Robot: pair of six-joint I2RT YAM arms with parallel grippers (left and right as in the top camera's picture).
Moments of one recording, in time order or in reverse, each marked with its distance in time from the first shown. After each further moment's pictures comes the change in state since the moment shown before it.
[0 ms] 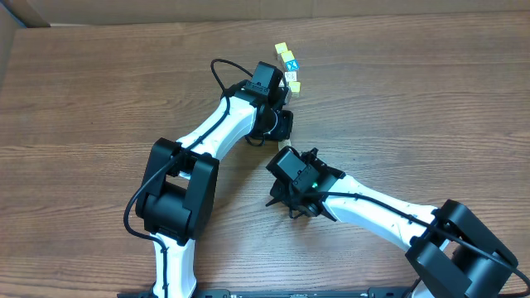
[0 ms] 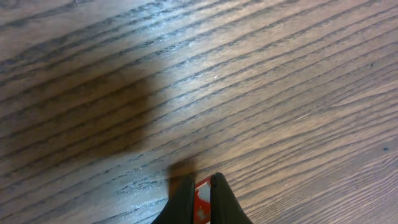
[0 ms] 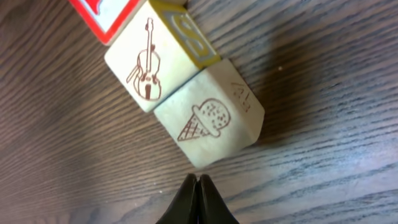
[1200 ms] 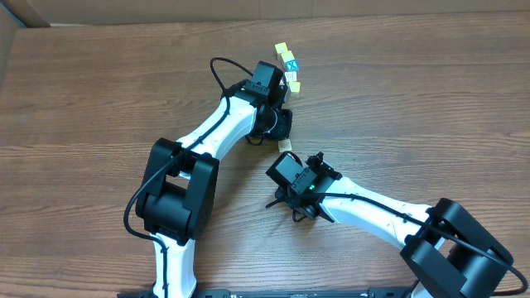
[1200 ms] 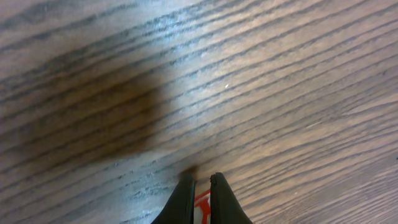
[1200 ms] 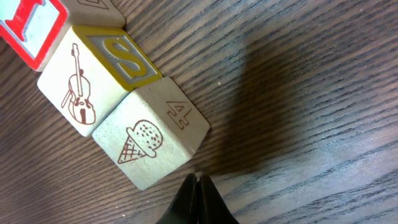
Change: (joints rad) left arm 0.000 0.000 0.000 0.009 -0.039 0.000; right arm 0.011 0.018 -0.003 -0.062 0.082 0.051
